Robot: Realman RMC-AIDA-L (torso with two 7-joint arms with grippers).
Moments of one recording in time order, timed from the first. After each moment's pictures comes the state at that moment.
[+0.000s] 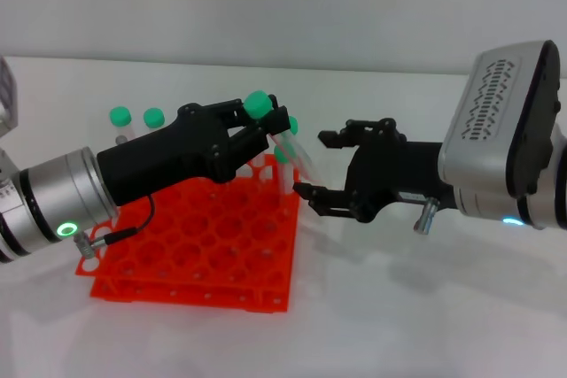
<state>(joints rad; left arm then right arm) -0.50 -2.08 0.96 0.54 -1.75 -1.52 1.85 0.34 2.01 -1.80 -1.48 1.22 0.77 -1.22</state>
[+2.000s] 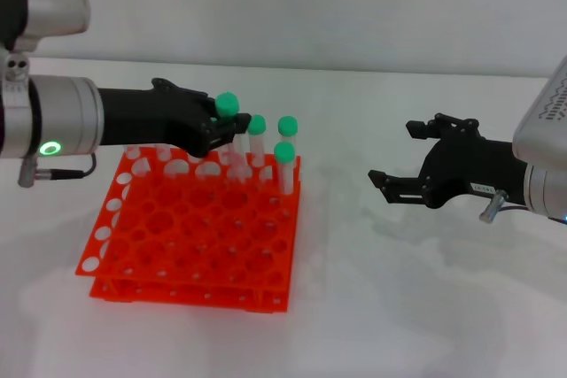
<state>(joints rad) -0.43 -2.08 1.16 1.32 -1.10 -1.26 1.12 0.26 2.00 -1.68 -1.42 1.22 0.74 -1.21</state>
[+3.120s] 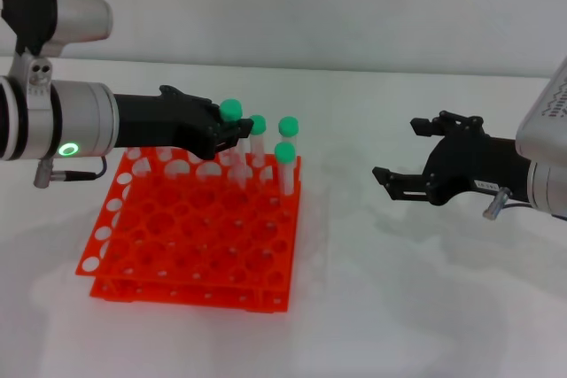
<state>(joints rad) -0.47 -2.08 1.18 1.23 -1.07 -1.20 1.13 0.26 2.00 -1.67 -1.41 1.22 0.73 -1.21</state>
